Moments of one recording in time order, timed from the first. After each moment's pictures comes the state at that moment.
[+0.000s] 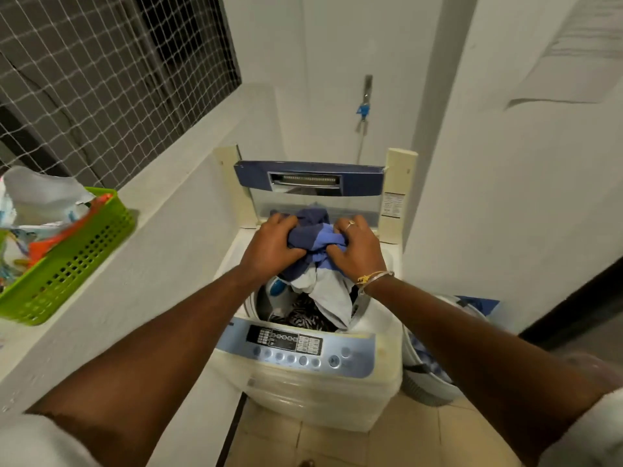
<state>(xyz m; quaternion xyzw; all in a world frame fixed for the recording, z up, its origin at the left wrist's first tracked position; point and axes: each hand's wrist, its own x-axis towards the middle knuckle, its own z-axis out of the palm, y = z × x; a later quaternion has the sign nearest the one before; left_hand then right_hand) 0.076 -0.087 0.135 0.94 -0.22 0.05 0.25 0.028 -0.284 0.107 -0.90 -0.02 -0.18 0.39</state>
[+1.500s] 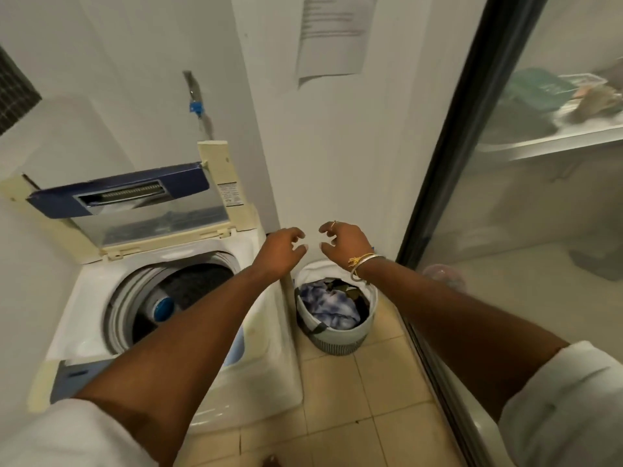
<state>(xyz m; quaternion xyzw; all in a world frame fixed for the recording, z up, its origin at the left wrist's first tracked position) -0.037 -0.386 0.086 0.89 -0.33 -0.11 0.30 -0.129 -0.541 0.084 -0.92 0.19 -0.07 0.33</state>
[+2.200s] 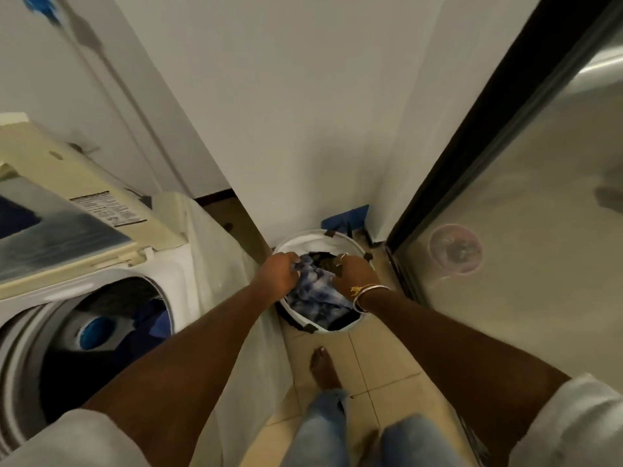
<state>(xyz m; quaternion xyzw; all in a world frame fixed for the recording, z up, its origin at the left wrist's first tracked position) 0.098 -0.521 -0.133 0.87 -0.31 -0.33 0.19 -0.024 -0.674 -0.143 -0.86 0.33 0.18 0.34</state>
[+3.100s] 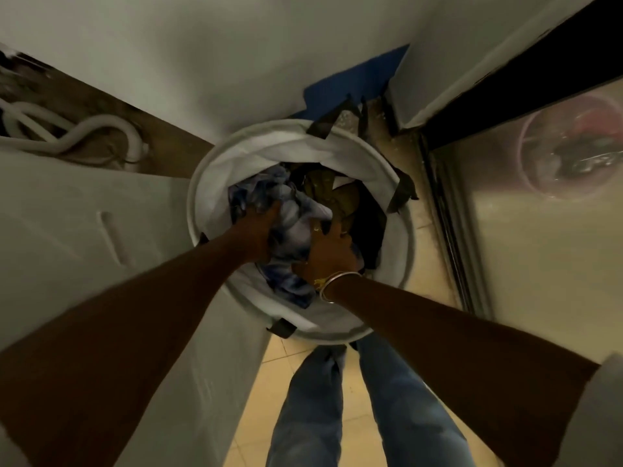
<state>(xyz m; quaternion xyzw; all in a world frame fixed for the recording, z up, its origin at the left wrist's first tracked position) 0.182 -0.576 -0.551 0.77 -0.37 -0.51 -0.12 0.028 -0.681 -0.525 -0.81 0.33 0.36 0.33</state>
